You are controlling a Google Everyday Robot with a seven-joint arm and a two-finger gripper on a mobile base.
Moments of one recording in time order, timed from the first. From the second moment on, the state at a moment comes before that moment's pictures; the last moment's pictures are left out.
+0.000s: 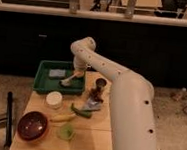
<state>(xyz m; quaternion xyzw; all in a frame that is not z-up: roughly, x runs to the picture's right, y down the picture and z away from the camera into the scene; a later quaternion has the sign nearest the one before) -0.083 -0.030 0.922 -0.24 -0.10 -0.12 0.96</state>
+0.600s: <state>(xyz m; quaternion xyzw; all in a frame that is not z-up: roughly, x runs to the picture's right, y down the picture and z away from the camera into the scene) -0.074 -0.046 0.940 -0.22 -0.06 -0.09 0.97</state>
